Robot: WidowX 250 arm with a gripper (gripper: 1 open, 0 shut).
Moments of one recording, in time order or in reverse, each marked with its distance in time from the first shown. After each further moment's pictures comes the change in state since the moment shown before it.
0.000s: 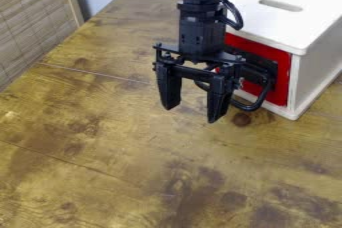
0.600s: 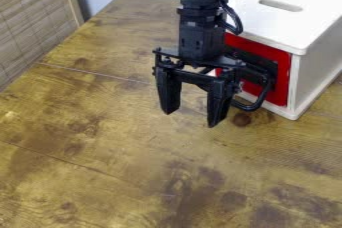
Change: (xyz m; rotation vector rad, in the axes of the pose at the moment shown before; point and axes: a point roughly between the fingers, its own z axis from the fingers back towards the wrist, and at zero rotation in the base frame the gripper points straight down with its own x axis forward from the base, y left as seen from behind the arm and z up) arm -0.001 -0.001 -0.004 -0.005 0.009 0.014
